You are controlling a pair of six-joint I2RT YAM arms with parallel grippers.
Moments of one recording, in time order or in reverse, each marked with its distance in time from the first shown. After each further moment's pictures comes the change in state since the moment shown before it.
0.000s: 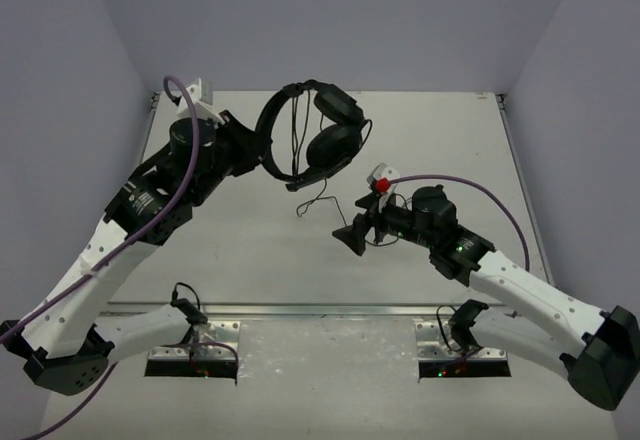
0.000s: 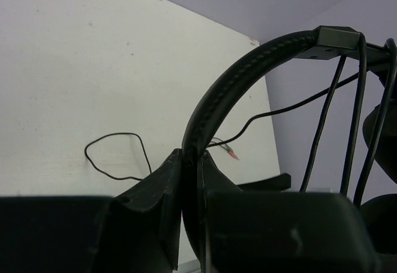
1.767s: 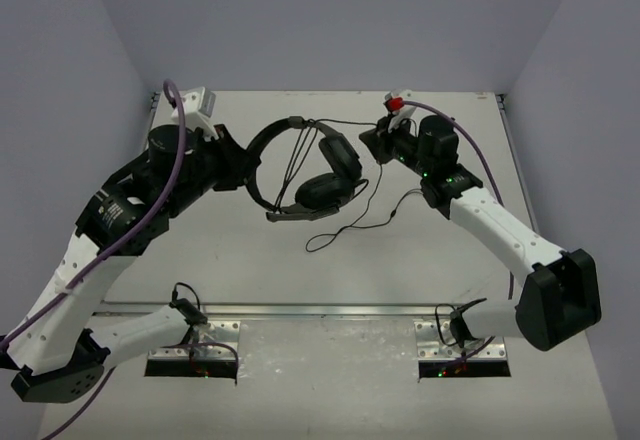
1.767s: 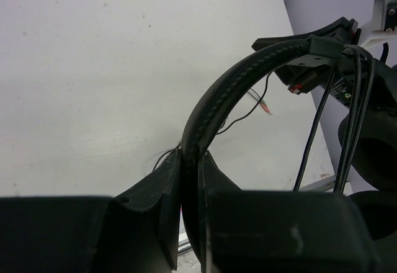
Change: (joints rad) left arm -0.001 -0.064 0.079 -0.213 0.117 0.198; right arm -0.299 0.431 0.378 0.143 0.037 -0.052
